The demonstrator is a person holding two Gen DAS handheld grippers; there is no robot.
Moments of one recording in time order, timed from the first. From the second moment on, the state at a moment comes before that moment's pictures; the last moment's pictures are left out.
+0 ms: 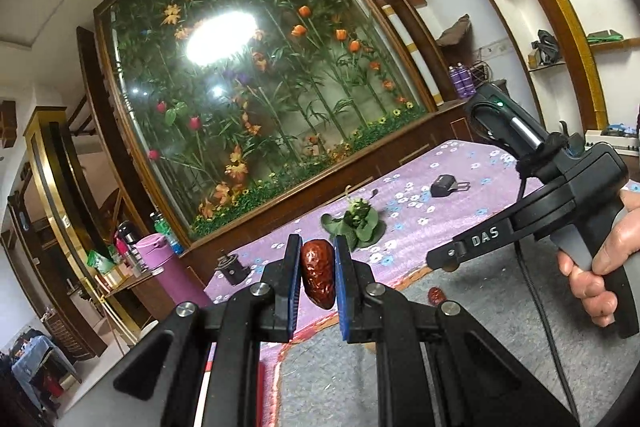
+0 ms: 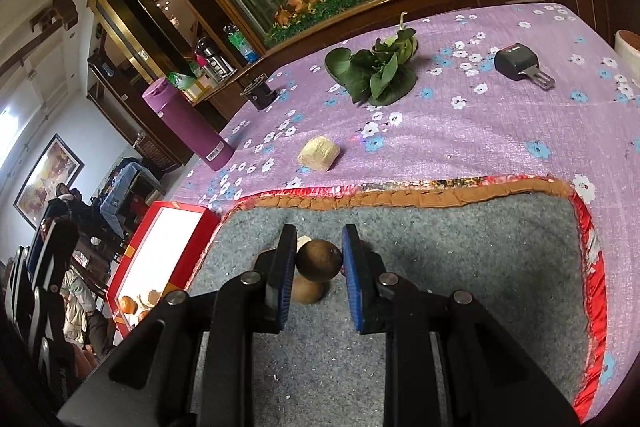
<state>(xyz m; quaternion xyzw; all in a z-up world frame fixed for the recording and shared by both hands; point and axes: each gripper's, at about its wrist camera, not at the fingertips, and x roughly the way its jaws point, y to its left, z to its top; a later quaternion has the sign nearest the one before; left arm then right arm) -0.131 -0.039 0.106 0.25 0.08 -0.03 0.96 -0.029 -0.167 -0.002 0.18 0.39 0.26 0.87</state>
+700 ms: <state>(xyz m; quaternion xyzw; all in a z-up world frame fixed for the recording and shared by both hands) -0.180 0.183 0.101 0.01 0.21 0.14 0.97 -0.073 0.023 0.034 0.10 0.41 0.38 0.82</state>
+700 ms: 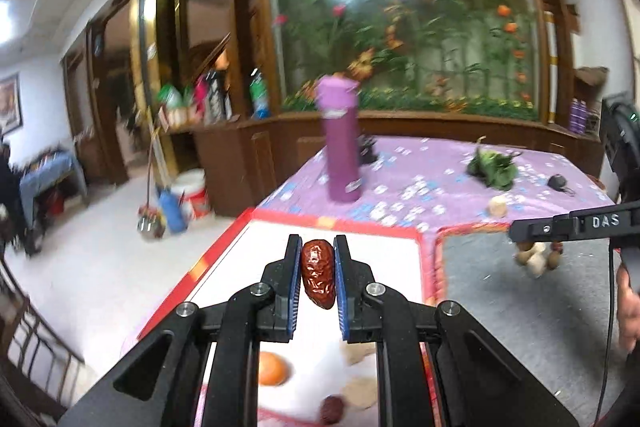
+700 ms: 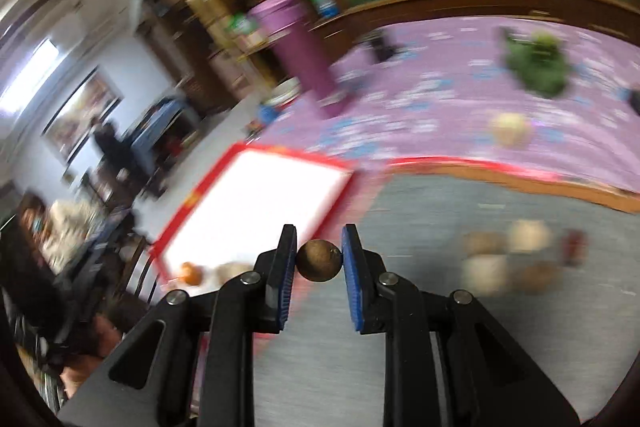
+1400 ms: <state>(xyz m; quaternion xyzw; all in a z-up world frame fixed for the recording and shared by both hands) -0.182 0.243 0.058 -0.04 0.30 0.18 0.94 -0.104 0.147 0.024 0.03 0.45 0.40 0.80</state>
